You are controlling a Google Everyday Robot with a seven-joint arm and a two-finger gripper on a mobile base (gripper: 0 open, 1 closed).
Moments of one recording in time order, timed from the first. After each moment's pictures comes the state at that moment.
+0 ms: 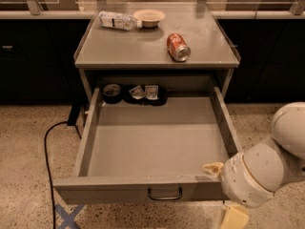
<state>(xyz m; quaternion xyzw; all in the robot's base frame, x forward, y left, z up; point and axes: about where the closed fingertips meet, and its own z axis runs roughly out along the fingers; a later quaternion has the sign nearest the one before) 0.309 -0.130 0.737 -0.62 0.74 0.24 0.13</state>
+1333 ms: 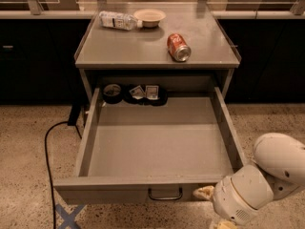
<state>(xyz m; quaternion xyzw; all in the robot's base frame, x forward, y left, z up) 0.284 -0.120 0.659 -0.59 0.73 0.32 0.10</state>
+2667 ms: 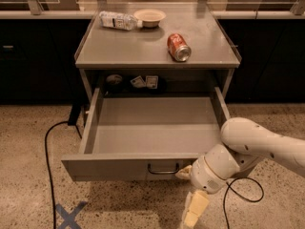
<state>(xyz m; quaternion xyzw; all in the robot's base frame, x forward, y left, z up) 0.368 -0.083 0.612 -0.61 0.72 0.33 0.10</state>
